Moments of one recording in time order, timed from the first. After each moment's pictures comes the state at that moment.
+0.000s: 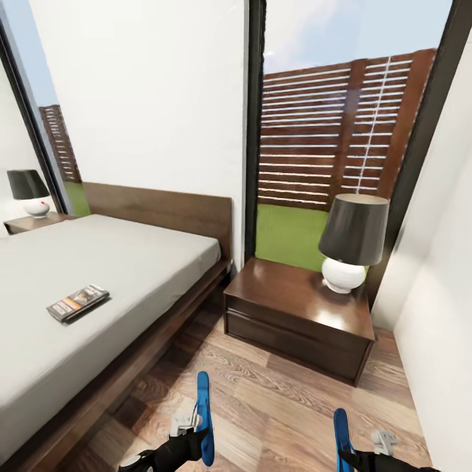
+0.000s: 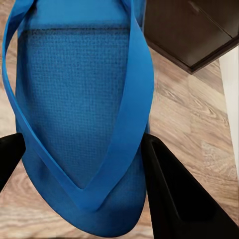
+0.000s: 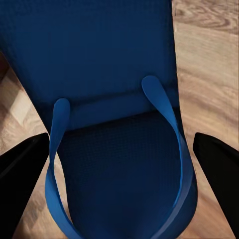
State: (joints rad) left arm -0.36 -0.06 0.05 -0.44 0.13 0.02 -0.55; right arm -0.30 -0.37 0.09 -0.47 -0.37 0.17 0.82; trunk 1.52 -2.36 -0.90
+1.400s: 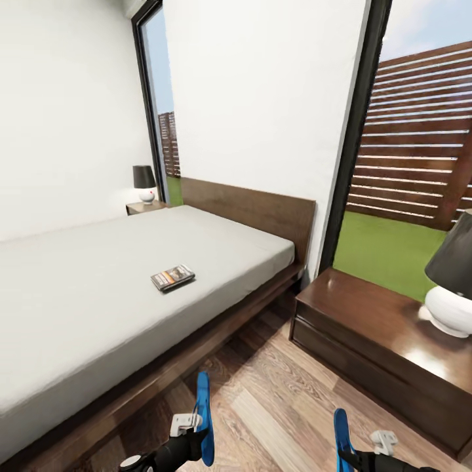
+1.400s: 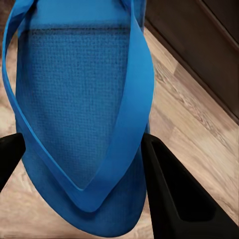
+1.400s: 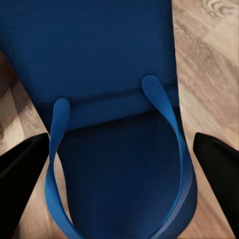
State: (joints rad) left arm -0.36 -0.06 0.05 -0.44 0.13 0.02 -0.55; right arm -0.30 -0.37 0.09 -0.46 -0.37 0.17 0.82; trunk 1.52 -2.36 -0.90
